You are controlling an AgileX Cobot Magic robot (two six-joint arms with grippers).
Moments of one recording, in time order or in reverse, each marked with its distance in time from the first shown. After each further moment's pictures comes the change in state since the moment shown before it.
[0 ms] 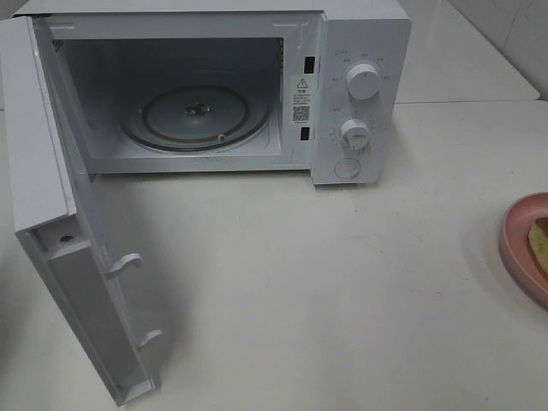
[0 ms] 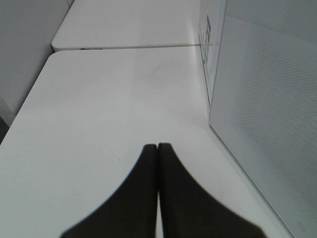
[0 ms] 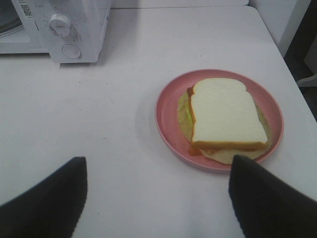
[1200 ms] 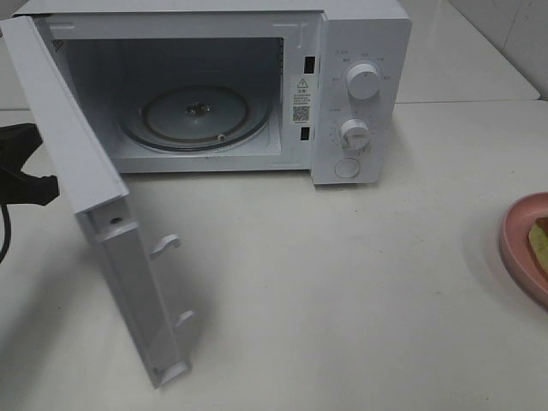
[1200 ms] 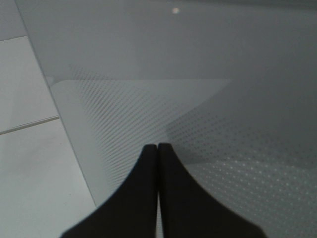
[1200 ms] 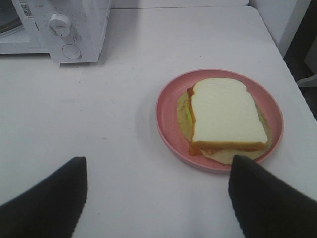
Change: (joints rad) left arm -0.230 0.658 -0.022 0.264 -0.853 -0.130; right arm 0.000 0.000 0.000 0.000 0.000 0.000
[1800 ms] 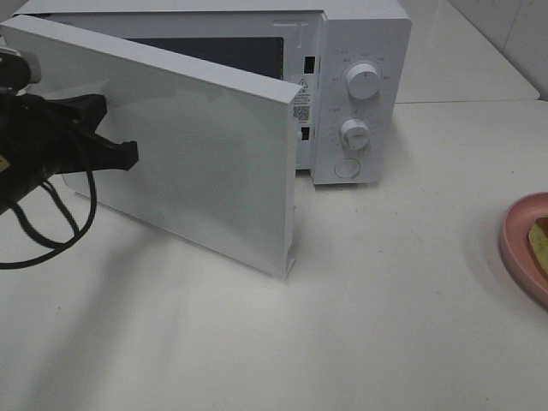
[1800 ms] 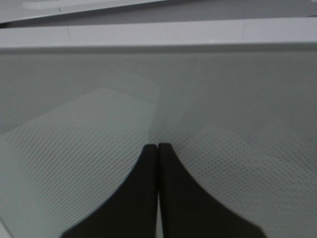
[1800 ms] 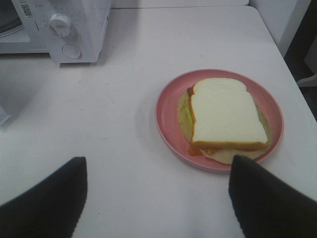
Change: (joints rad) left arm -0.313 0.092 -0.168 -0.402 0.004 0.161; right arm 0.000 0.000 0.000 0.000 0.000 0.000
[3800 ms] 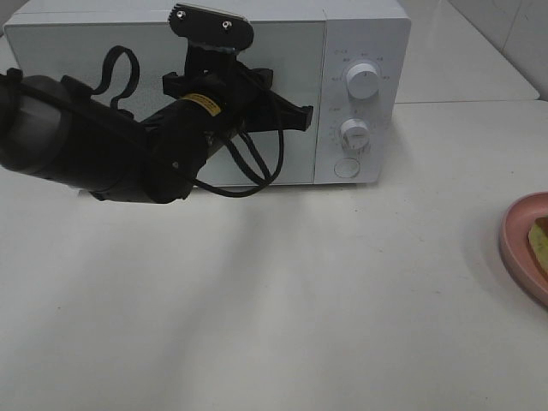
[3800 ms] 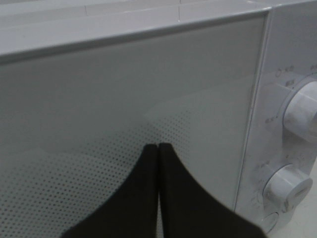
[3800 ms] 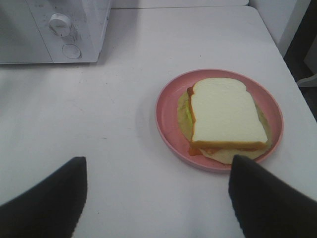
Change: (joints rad) left arm -0.245 0.372 -0.608 -0.207 0.221 0.137; right arm 0.000 0.000 0.000 0.000 0.000 0.000
